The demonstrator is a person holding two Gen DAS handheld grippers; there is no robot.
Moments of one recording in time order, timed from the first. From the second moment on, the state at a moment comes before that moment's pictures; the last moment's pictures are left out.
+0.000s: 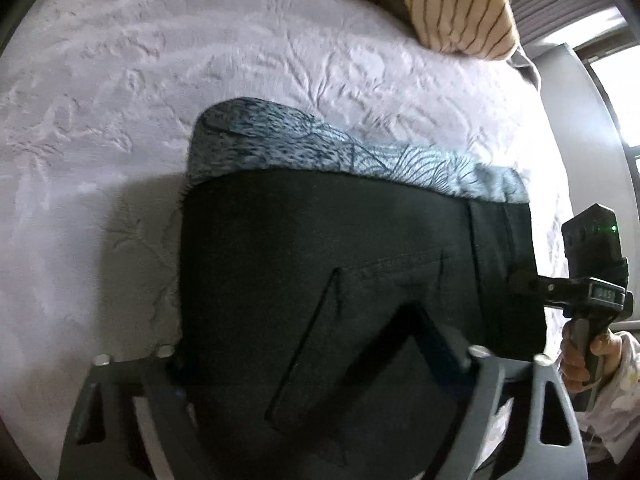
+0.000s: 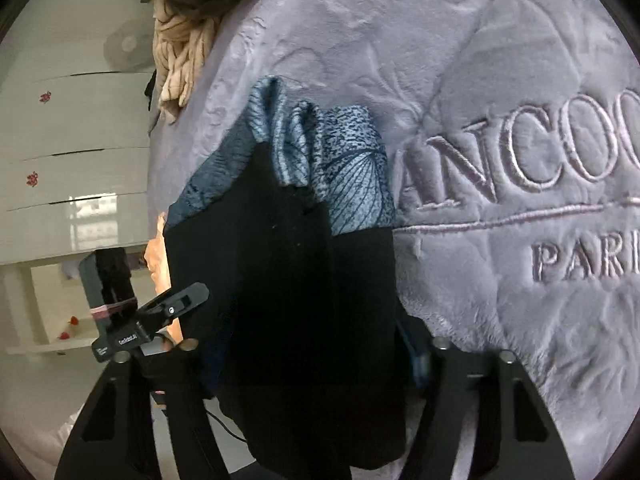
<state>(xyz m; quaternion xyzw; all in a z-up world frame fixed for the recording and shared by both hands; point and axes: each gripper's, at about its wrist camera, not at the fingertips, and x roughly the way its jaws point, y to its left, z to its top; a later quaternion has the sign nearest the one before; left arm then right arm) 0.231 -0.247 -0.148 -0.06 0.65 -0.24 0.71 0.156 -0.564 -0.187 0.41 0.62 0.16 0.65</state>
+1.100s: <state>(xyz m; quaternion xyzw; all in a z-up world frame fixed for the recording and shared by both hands) 0.142 -0.061 -0.114 0.01 0.64 -0.17 0.75 0.056 -0.406 -0.144 0.38 0.61 0.07 0.69</state>
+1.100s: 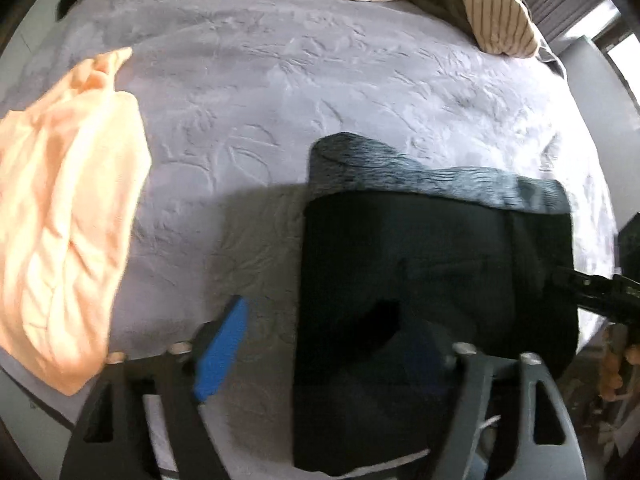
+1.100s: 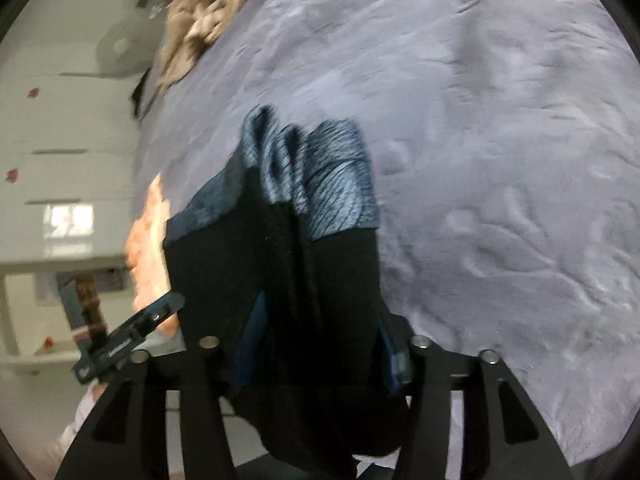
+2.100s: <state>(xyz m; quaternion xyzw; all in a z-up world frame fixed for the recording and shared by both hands) 0.099 -0.099 -0.070 0.10 0.61 -0.10 0.78 0.042 -0.326 -0.054 0.13 0.62 -0.05 0.77</state>
